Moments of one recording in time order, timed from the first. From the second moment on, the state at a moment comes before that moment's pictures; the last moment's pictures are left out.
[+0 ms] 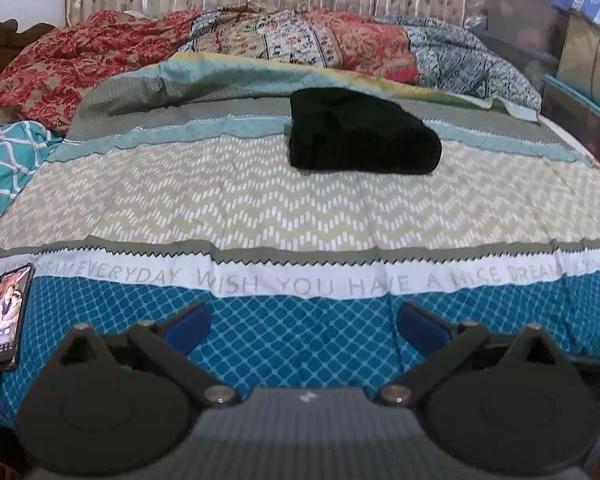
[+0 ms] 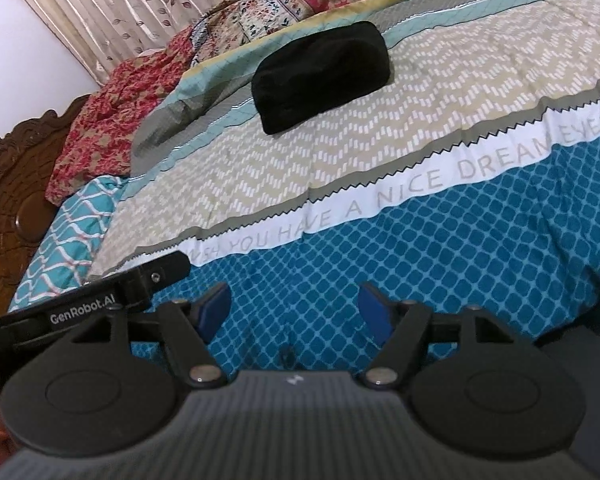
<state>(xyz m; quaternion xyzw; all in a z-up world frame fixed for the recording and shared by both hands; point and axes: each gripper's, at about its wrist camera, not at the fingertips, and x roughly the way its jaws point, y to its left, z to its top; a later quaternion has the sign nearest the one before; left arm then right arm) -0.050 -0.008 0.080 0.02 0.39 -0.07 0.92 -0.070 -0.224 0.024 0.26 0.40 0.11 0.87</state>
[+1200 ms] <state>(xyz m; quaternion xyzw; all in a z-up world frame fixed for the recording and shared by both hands) -0.043 -0.004 0.060 0.04 0.44 -0.04 0.89 -0.072 -0.224 0.019 0.27 0.41 0.10 0.87</state>
